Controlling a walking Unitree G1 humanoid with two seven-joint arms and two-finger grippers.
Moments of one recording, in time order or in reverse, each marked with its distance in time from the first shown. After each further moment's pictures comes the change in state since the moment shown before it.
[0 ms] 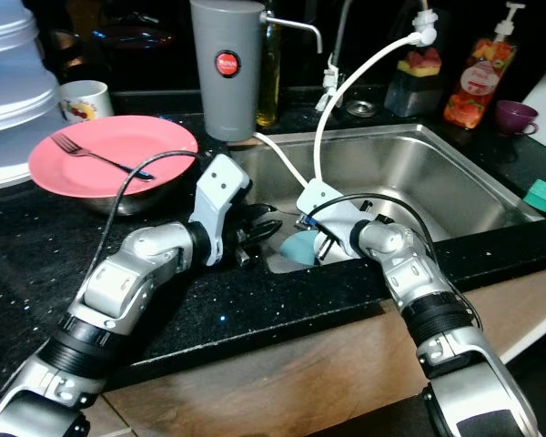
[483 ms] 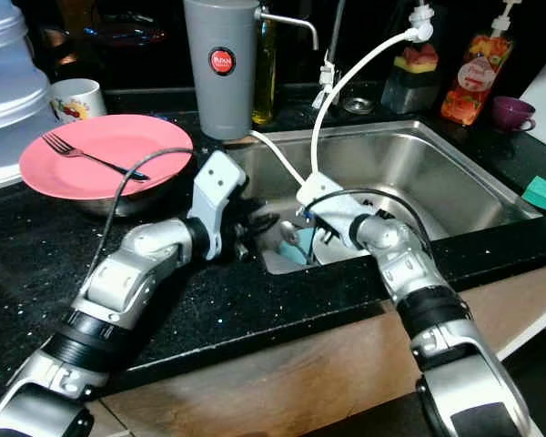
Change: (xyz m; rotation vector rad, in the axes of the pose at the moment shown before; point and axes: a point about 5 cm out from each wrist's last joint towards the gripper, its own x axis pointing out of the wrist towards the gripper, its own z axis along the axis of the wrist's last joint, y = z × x) left arm -0.006 0.015 0.018 0.043 -0.144 0.125; right arm 0.006 -0.021 0.017 0.091 -0.070 -0.226
